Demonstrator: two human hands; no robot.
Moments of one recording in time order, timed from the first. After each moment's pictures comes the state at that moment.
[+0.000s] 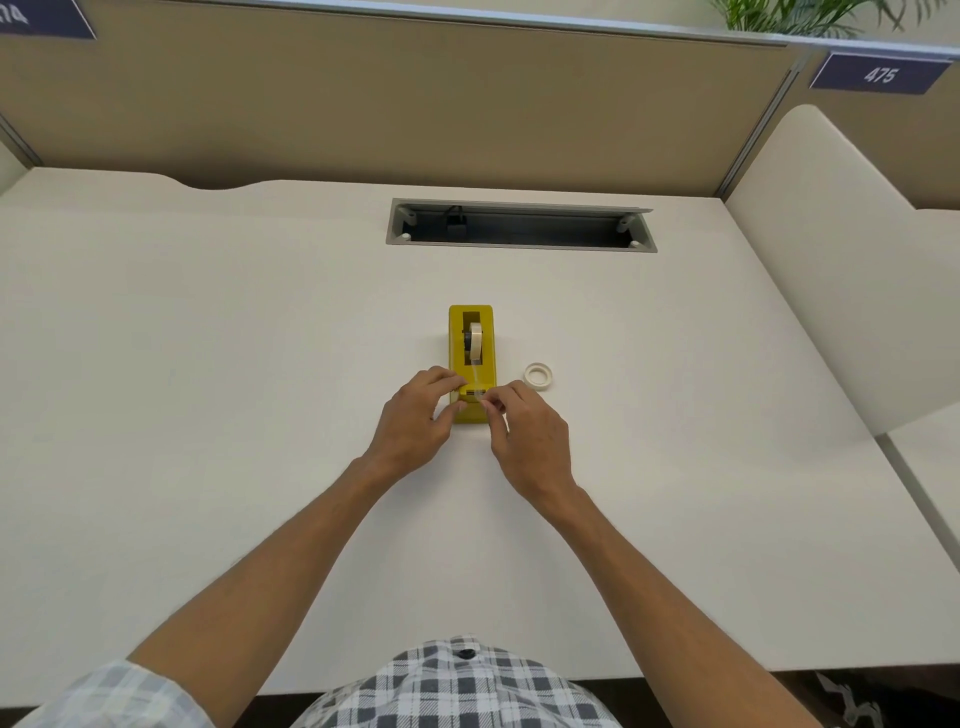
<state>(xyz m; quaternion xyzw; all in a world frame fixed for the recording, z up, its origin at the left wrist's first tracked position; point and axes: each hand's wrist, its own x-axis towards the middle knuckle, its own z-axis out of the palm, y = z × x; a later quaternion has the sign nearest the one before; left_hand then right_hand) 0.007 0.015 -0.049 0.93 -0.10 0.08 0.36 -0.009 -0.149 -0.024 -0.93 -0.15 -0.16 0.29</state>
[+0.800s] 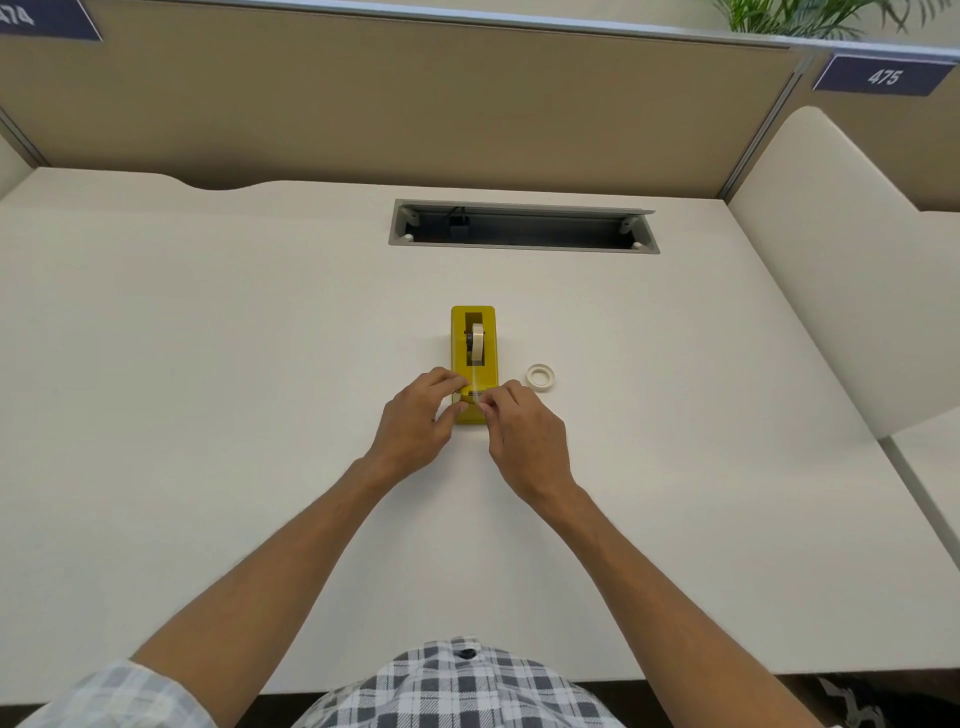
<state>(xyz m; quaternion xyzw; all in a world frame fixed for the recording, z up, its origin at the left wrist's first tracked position) 0.006 0.014 -0.047 0.93 -0.10 0.08 0.34 -0.006 -0.145 -0.026 -0.94 -0.17 -0.17 0.23</state>
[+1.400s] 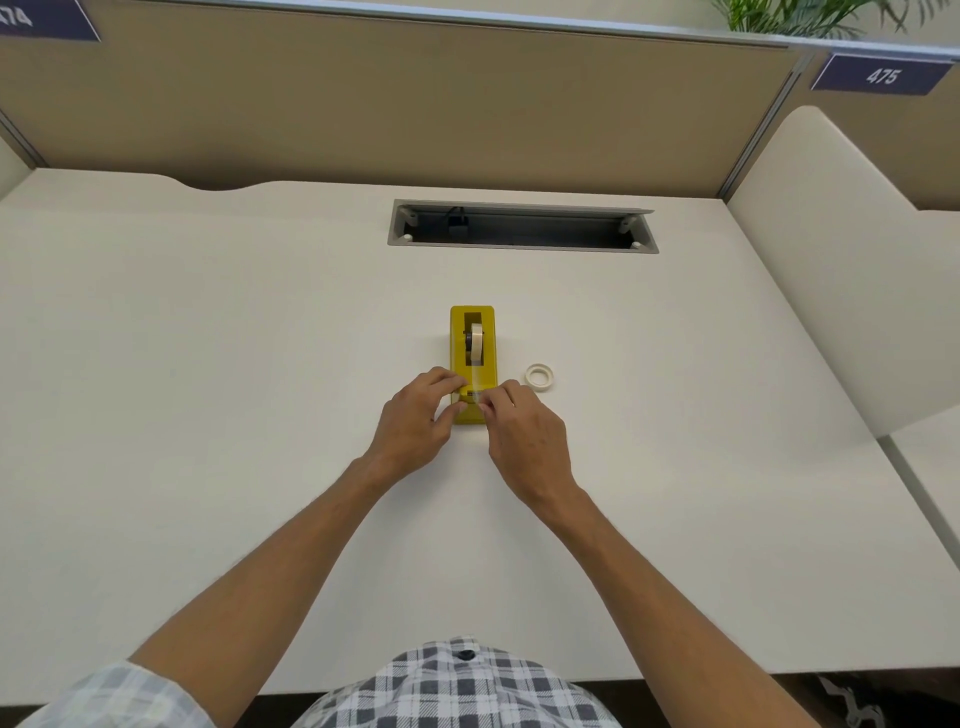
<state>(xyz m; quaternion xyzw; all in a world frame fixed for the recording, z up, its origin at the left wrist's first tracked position) 0.007 0.016 -0.049 0.93 -0.10 0.08 0.34 -0.007 -0.145 -0.026 -0.94 -0.19 -0.20 0.20</state>
